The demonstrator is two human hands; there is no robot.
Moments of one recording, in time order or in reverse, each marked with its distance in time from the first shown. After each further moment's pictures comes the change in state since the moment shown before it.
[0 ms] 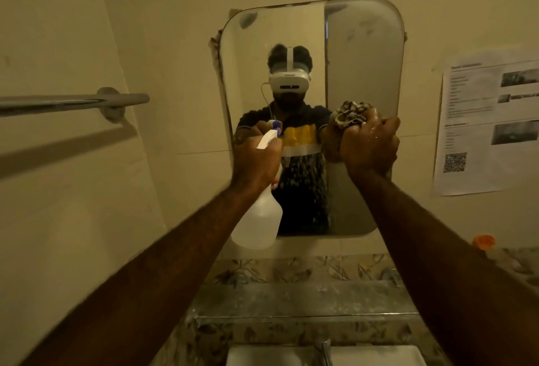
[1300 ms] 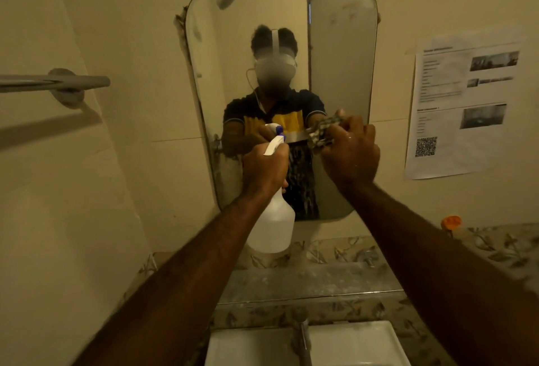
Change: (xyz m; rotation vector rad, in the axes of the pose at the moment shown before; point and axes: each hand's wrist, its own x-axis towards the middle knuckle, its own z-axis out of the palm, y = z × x) left_hand -0.032 -0.014 0.068 -0.081 -0.056 -0.121; right_hand -0.014 0.060 -0.016 -0.301 -0.168 -0.445
